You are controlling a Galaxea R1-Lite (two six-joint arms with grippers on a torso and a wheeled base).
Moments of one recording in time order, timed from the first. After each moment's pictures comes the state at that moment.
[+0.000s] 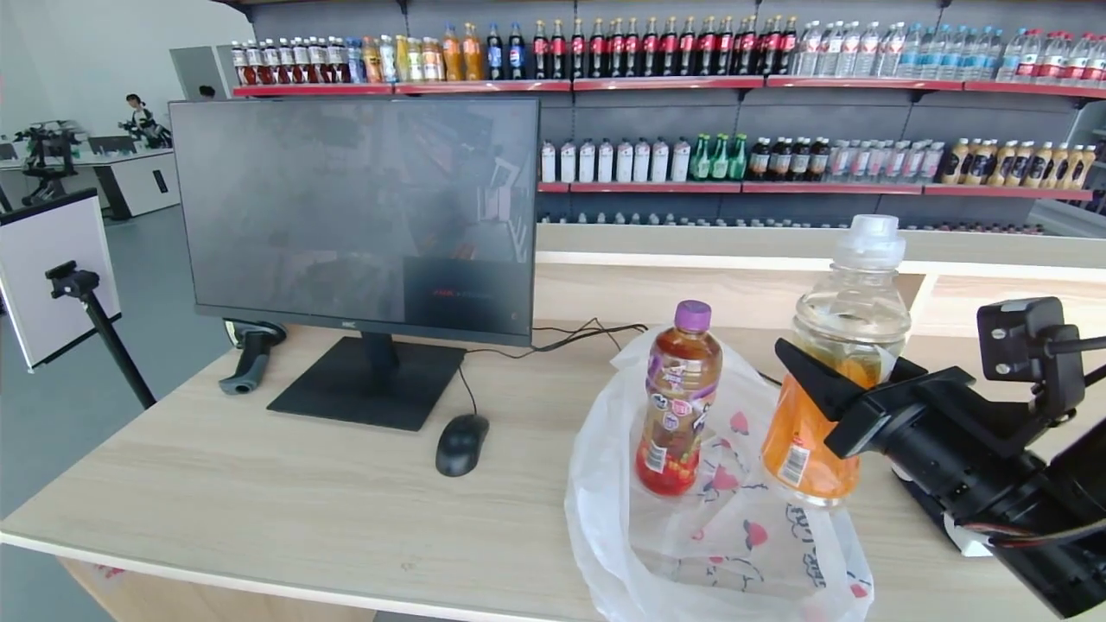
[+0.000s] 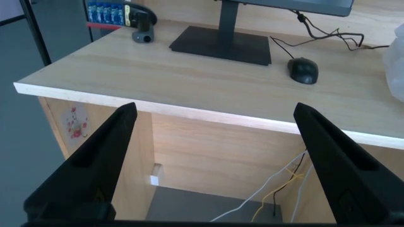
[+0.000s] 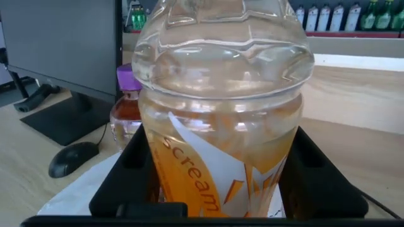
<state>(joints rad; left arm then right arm) 0.00 0.00 0.00 0.00 0.00 -0.01 0.48 1.61 -0.23 -1.57 -0.11 0.02</state>
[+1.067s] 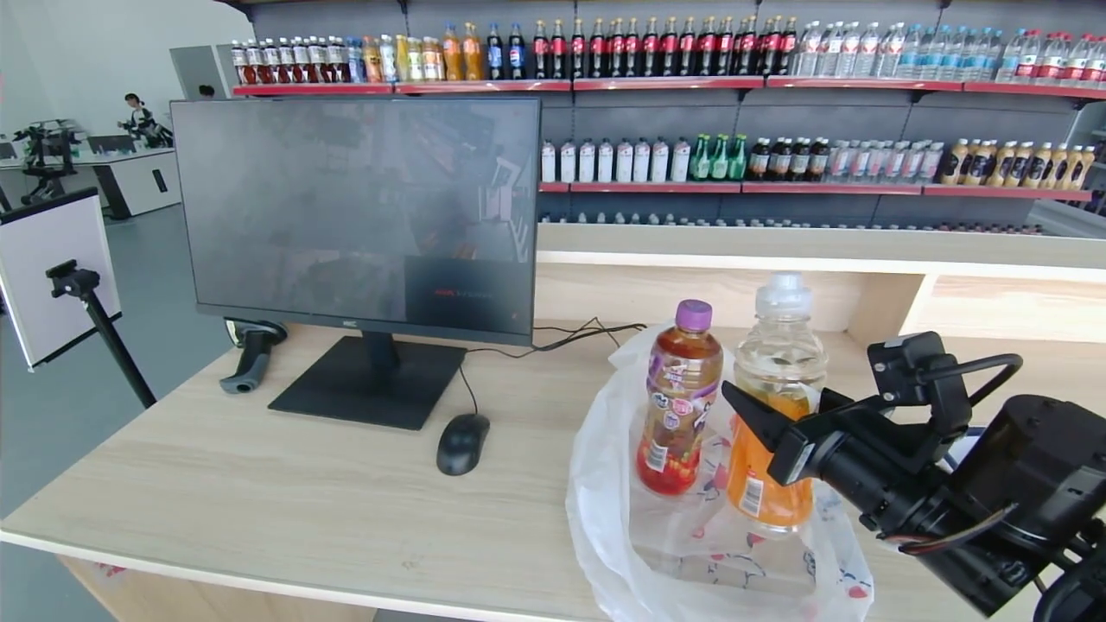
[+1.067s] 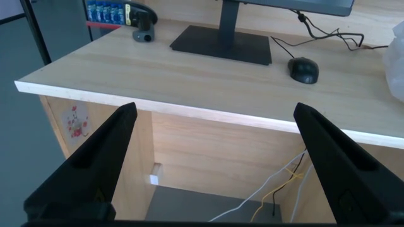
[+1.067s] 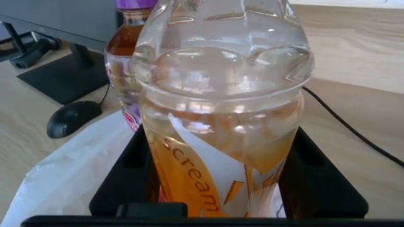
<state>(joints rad) 0.00 0.00 0.00 0.00 0.00 -0.01 0.51 1.77 -0.25 -1.57 -0.10 0.03</state>
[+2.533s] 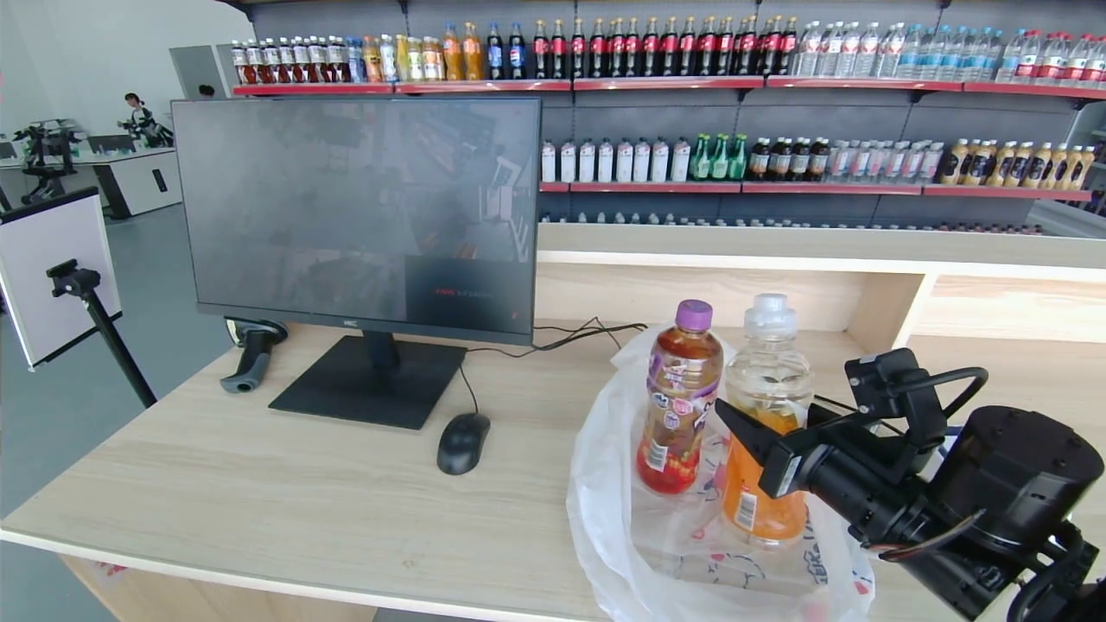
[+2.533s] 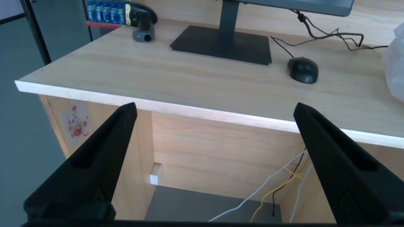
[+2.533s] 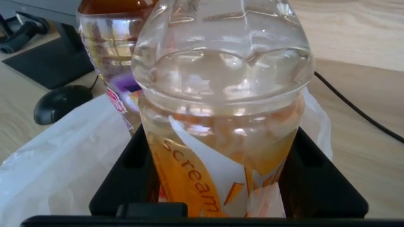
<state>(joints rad) 0.00 0.00 0.00 0.00 0.00 -0.01 0.50 1.82 -0.23 -1.57 -0.10 0.04</state>
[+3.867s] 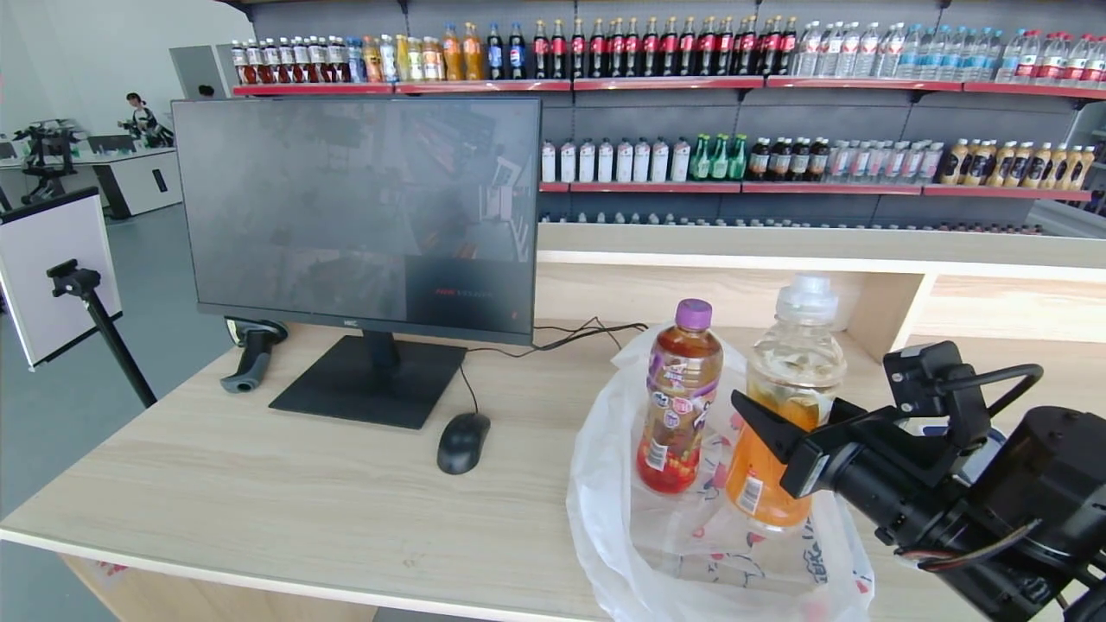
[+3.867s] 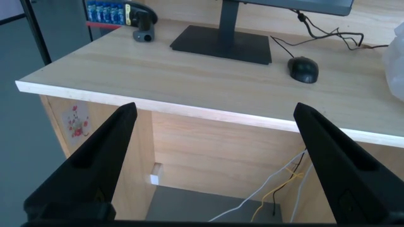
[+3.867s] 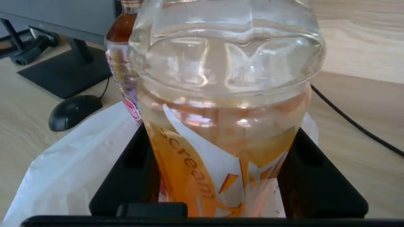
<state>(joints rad) 0.00 0.00 0.00 0.00 0.00 -0.01 0.51 1.74 -0.20 -1.57 -0.10 0.04</state>
